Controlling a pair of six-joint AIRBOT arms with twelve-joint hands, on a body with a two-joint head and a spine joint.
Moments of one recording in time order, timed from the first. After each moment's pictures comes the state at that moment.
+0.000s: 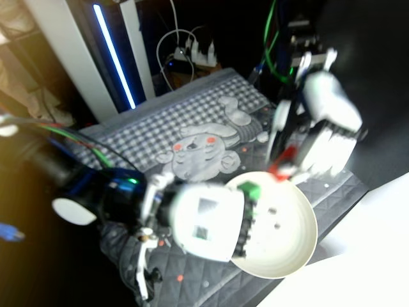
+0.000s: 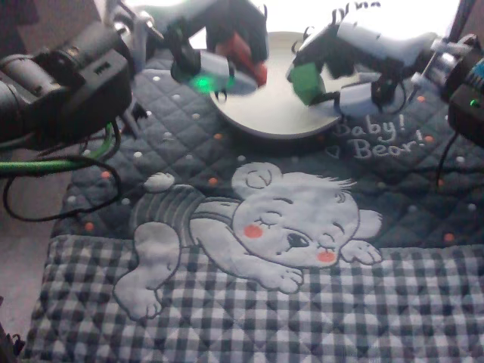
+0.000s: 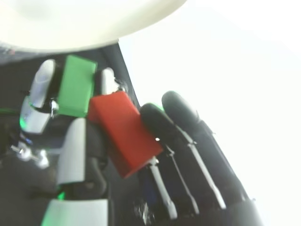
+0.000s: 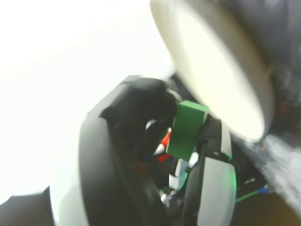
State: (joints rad) left arm 0.33 -1.40 1.62 0.06 -0.52 0.76; right arm -0.31 -1.48 1.84 -0.24 0.66 -0.31
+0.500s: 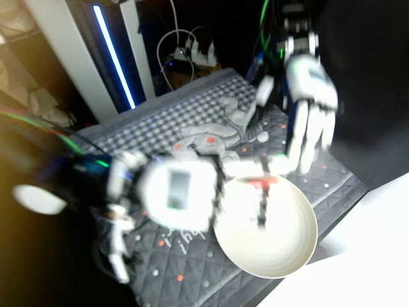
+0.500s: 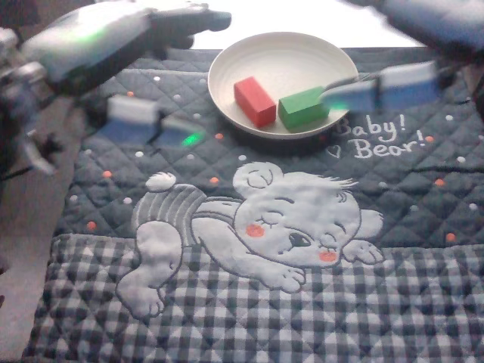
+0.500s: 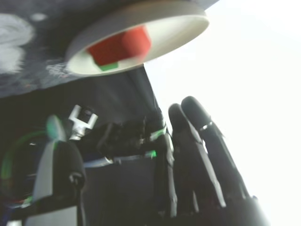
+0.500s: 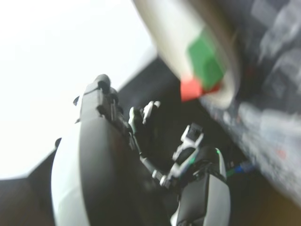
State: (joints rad) left arm 0.52 -0.98 1.18 0.06 -0.81 0.87; right arm -0.33 -1.15 1.47 -0.26 0.96 -0.35
